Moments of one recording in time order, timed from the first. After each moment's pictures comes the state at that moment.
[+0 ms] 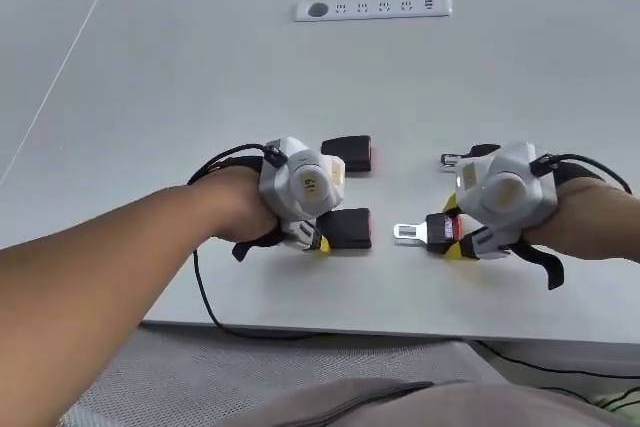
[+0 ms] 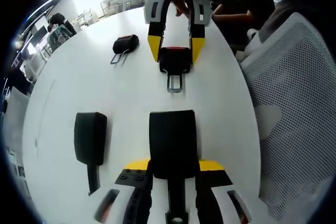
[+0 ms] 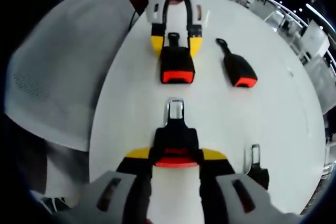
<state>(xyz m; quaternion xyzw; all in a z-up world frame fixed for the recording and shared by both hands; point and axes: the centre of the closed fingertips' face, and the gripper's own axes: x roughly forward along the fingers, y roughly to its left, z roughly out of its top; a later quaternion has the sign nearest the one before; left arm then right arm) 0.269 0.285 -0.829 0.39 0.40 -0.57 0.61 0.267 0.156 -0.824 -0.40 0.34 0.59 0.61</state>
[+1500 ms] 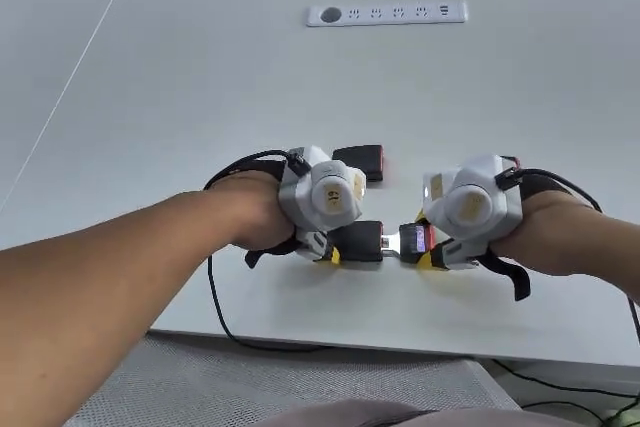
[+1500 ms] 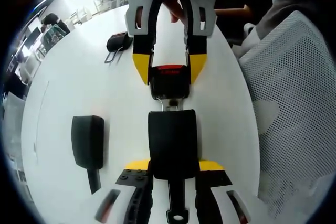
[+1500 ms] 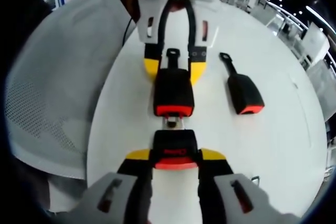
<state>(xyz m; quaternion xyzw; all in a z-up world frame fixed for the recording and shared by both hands) 0.268 0.284 -0.830 0.40 0.41 -0.57 0.59 0.273 0.202 -0.826 -0.38 0.33 0.60 0.62</state>
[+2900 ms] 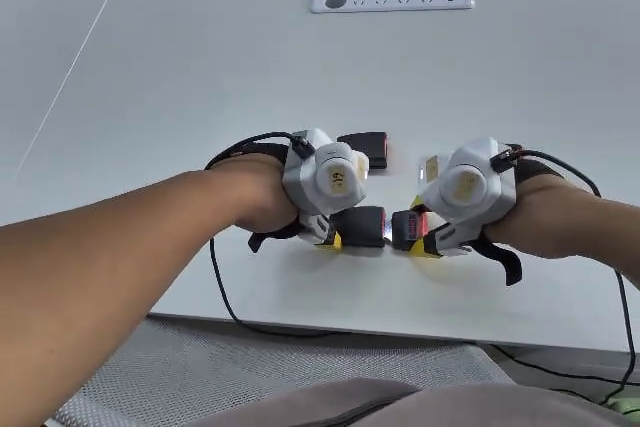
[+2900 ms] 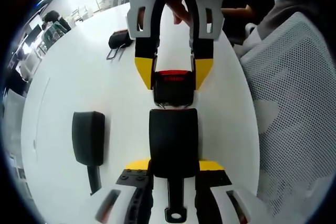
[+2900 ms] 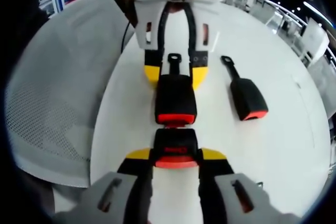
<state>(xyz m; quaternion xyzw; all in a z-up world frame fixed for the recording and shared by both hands) 0.268 0.285 -0.829 0.41 0.42 -0.56 0.58 0.268 0.212 -0.825 -0.36 0.34 0.61 0.62</state>
